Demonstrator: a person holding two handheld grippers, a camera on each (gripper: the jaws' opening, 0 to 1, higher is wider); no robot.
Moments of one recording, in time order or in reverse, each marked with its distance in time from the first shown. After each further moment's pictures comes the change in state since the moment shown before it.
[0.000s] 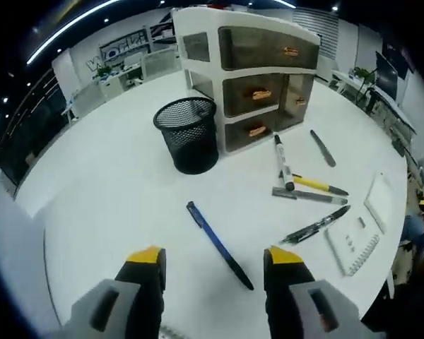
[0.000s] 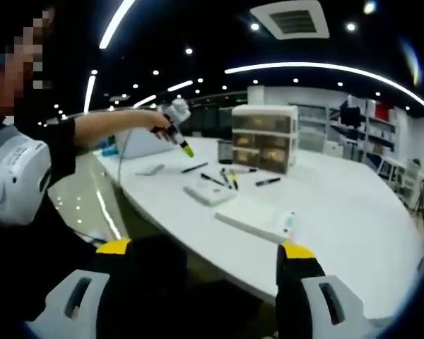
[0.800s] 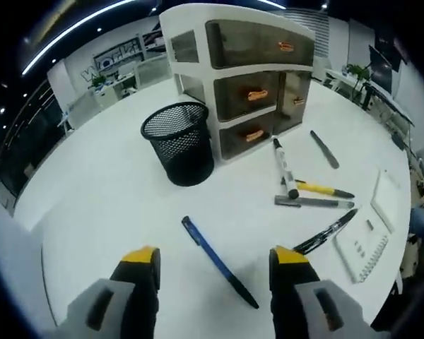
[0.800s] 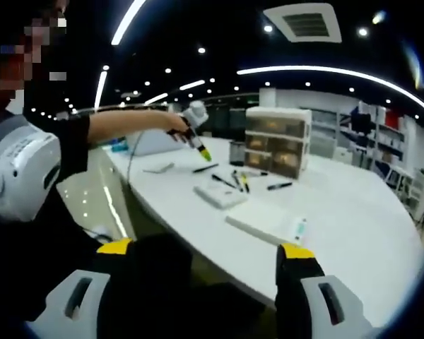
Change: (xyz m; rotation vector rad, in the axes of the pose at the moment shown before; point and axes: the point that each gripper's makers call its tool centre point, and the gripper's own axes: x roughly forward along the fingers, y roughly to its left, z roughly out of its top) left arm 0.021 0.001 0.008 0.050 -0.050 -0.005; right arm 0.010 0.015 -0.001 -0.038 -0.003 0.058
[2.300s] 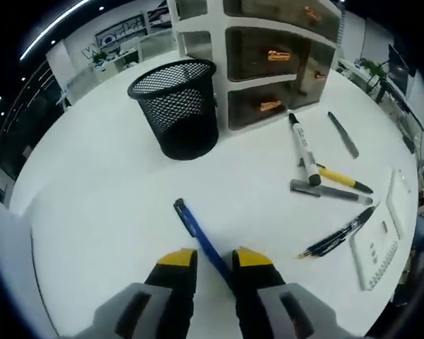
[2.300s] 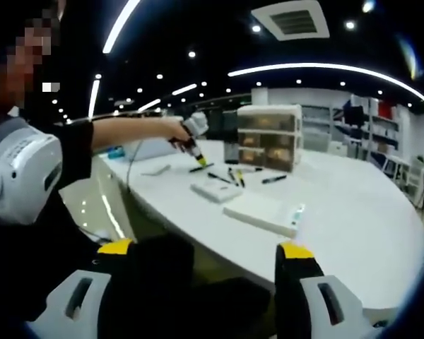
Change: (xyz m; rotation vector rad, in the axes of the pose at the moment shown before) left arm 0.033 -0.002 -0.020 -0.070 0.153 -0.011; right arm -0.017 -0.005 -0.012 0.059 -0.028 -0.022
